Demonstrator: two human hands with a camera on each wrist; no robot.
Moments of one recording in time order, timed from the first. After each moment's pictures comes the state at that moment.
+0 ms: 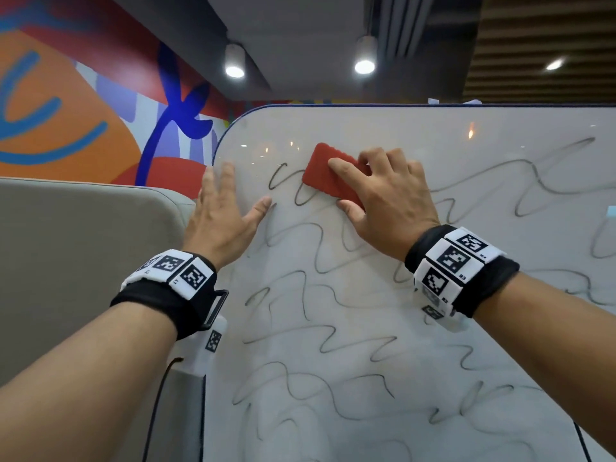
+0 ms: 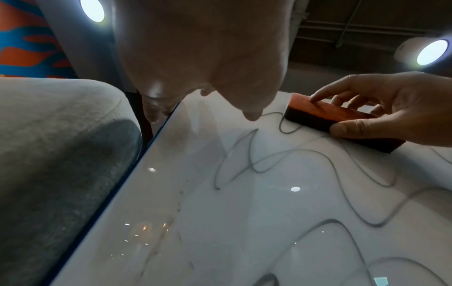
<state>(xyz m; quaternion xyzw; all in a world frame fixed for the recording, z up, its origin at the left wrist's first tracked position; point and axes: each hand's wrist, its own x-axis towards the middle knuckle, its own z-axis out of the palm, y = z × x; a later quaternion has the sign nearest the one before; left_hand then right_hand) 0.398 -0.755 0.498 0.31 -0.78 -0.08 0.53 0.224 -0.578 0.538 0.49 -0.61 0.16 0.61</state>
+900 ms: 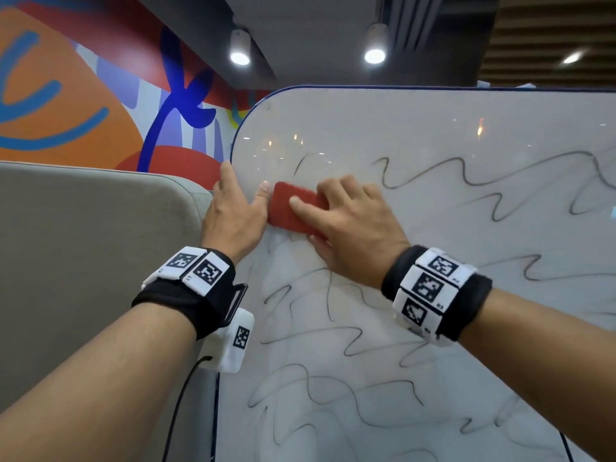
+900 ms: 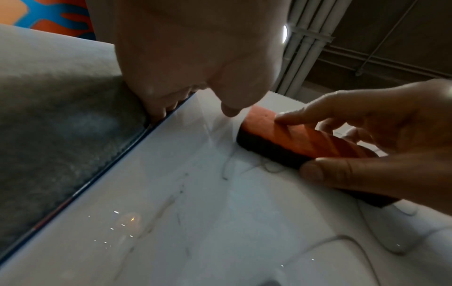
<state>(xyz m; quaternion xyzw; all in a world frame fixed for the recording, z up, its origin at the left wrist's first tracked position) 0.390 -0.778 0.494 0.30 -0.72 -0.21 0.58 0.257 -0.636 0.500 0.57 -0.55 0.09 0.60</state>
